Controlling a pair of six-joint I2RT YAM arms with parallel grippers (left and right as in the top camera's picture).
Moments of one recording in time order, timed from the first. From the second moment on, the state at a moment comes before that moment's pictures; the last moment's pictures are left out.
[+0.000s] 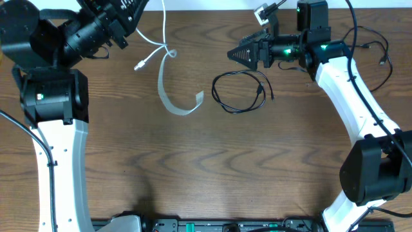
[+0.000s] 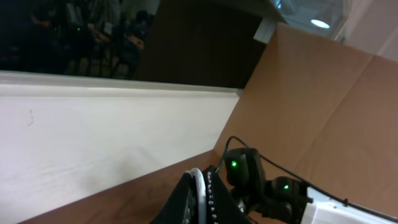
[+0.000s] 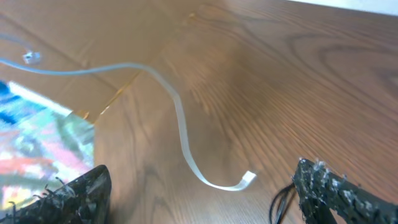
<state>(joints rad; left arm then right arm) 0.11 1.37 1.58 -0.03 0.99 -0.55 0.20 1.86 1.58 -0.39 -1.06 0.05</state>
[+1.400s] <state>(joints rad) -0.04 1.37 1.58 0.34 0.97 -1.18 0.48 1.86 1.59 0.21 -0.97 0.23</state>
